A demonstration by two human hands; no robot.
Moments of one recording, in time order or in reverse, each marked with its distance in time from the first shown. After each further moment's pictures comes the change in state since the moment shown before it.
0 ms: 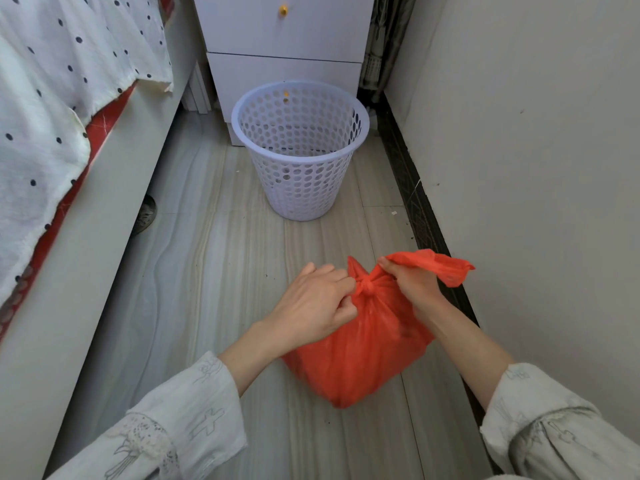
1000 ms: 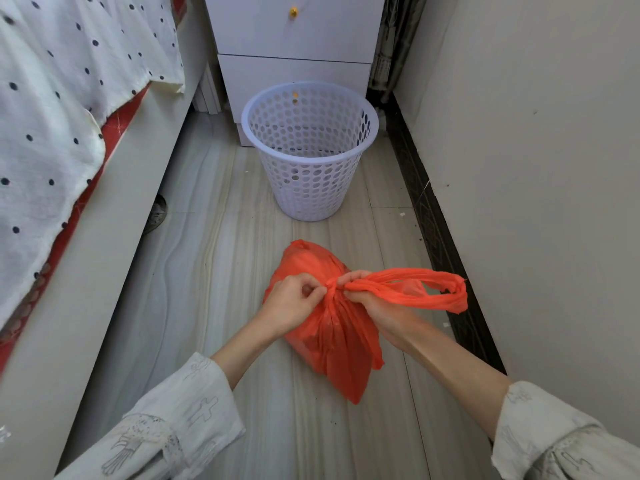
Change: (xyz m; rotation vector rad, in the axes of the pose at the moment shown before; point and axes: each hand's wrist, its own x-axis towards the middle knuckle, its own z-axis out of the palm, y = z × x) left_hand -0.014 -0.030 0.012 -0.644 -0.090 -0.722; right_hand -0.028 0.016 0.044 0.157 -0.353 -0.212
